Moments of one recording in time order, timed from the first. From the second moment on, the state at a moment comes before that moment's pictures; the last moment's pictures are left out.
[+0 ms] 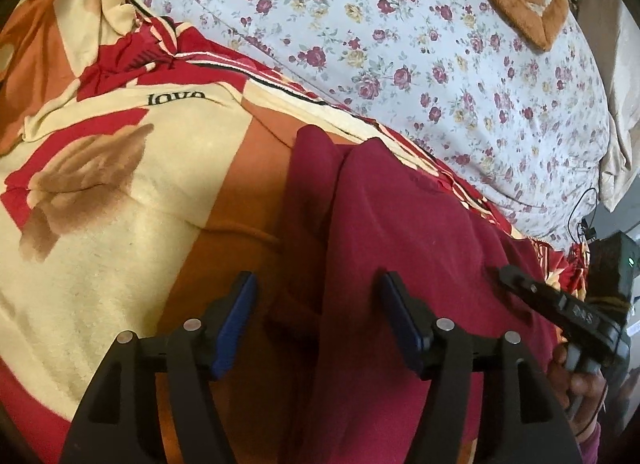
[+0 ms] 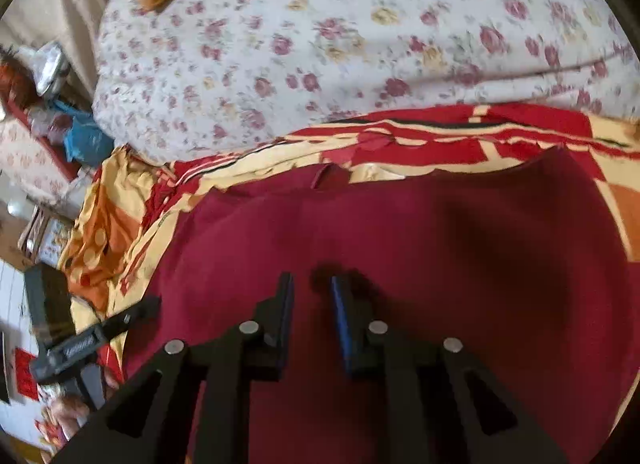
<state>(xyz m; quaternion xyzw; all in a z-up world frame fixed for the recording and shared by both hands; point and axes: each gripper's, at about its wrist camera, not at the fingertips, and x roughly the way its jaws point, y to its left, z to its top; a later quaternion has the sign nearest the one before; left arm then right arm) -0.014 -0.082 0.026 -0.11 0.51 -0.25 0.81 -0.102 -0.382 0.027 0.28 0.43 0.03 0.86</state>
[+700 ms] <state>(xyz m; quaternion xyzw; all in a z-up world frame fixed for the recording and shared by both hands) -0.011 -0.092 0.023 -0.11 0.51 -0.26 0.81 -0.121 -0.362 0.025 0.26 0.43 0.05 0.86</state>
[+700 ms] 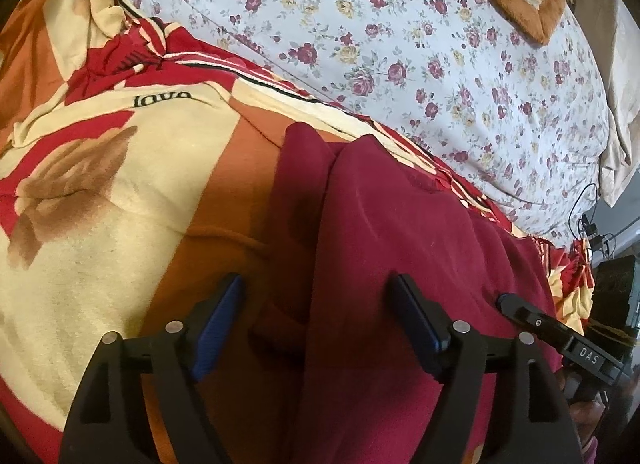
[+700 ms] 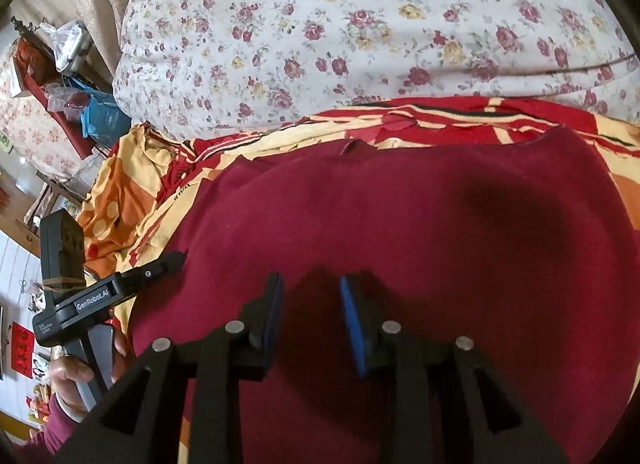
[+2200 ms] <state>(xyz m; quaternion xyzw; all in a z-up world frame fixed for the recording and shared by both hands) -0.136 -0.275 0.102 0.01 0.54 -0.47 0.70 -0.189 -0.505 -0.027 0.68 0.20 0.12 0.70</state>
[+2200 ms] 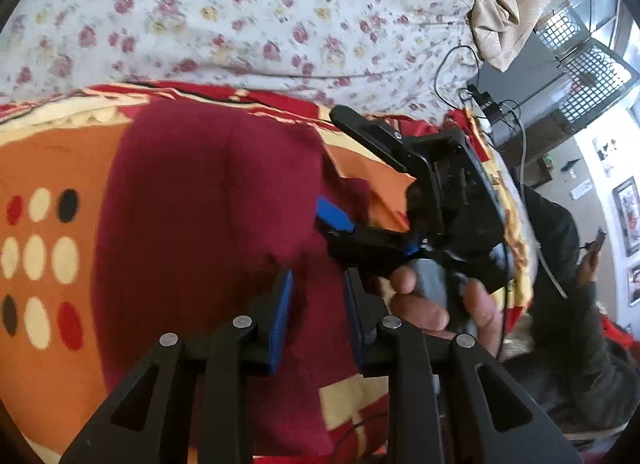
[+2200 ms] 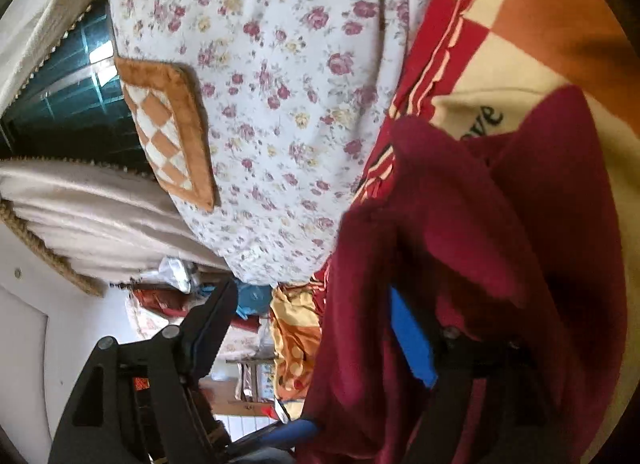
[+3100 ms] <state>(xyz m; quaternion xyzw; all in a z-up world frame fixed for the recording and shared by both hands) -0.166 -0.256 0.082 0.07 0.51 -0.45 0.73 -0.172 -0.498 0.062 0.27 0.41 -0.04 0.87</state>
